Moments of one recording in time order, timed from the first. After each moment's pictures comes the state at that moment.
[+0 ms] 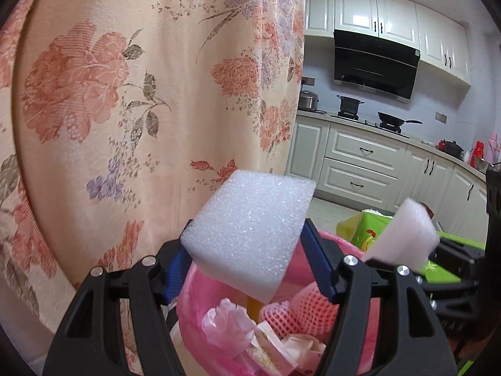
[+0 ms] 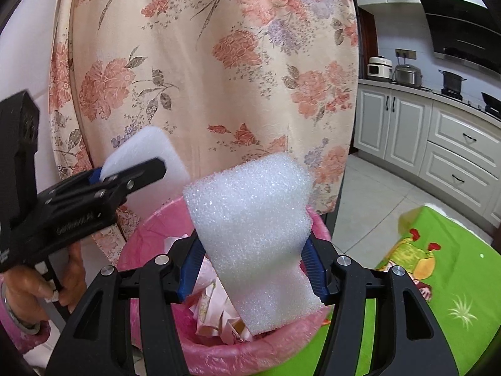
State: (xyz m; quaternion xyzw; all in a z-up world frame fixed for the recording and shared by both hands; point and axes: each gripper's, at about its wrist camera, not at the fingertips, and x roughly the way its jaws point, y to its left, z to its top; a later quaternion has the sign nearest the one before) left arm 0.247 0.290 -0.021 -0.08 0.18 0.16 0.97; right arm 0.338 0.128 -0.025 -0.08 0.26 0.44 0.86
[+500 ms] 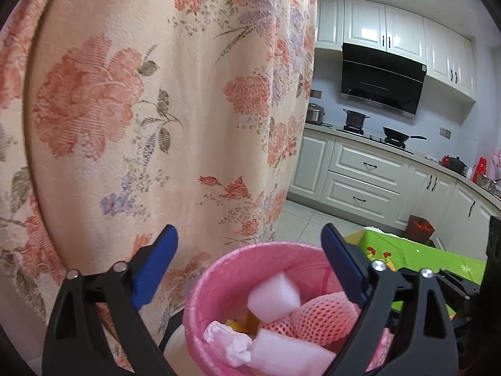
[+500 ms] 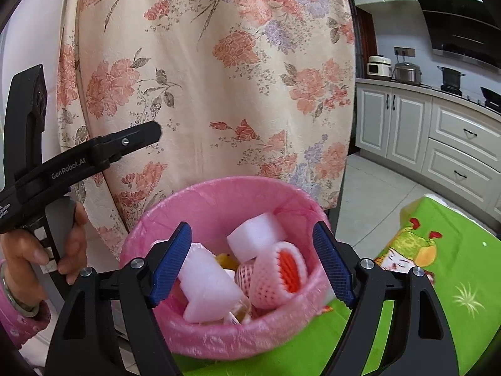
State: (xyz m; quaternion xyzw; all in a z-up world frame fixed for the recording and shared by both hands) left arm 0.237 0.292 -0.005 -0.10 0.15 0.18 0.97; right arm 0.327 0.105 -0.032 -0.07 0.25 0.44 0.86
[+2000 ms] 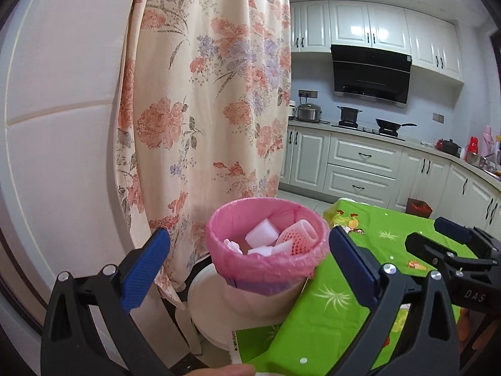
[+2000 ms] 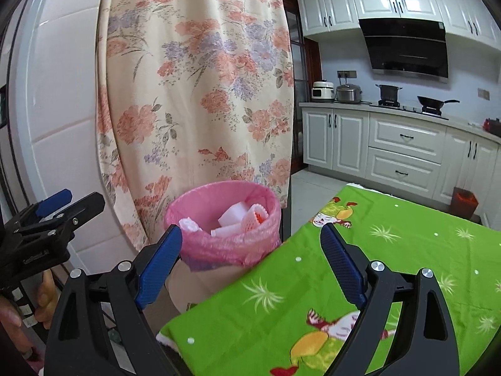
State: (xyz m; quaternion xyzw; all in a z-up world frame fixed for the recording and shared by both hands) left arm 0.049 0.167 0.021 -0.05 0.16 0.20 0.97; right arm 0.159 -0.012 0.028 -0.04 0.21 0.33 0.92
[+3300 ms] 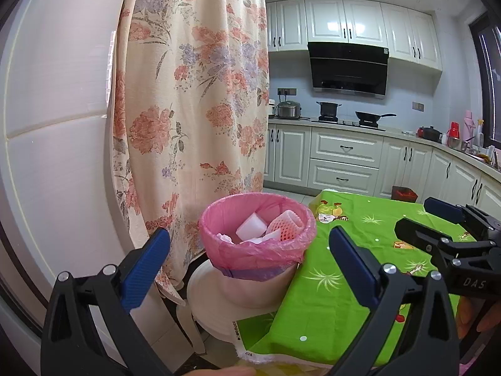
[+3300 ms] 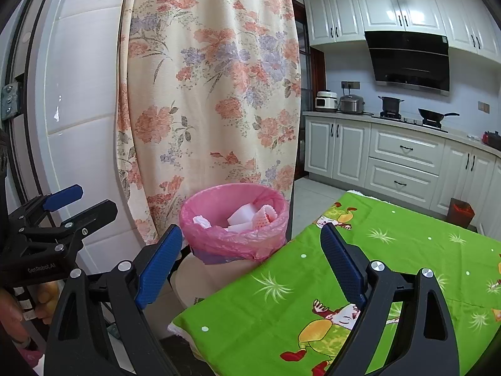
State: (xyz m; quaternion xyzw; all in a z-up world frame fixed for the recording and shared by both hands) left arm 0.022 0.162 0.025 -0.03 0.16 0.16 0.97; right arm 0.121 -0.012 0.039 -0.05 0.19 0.33 0.92
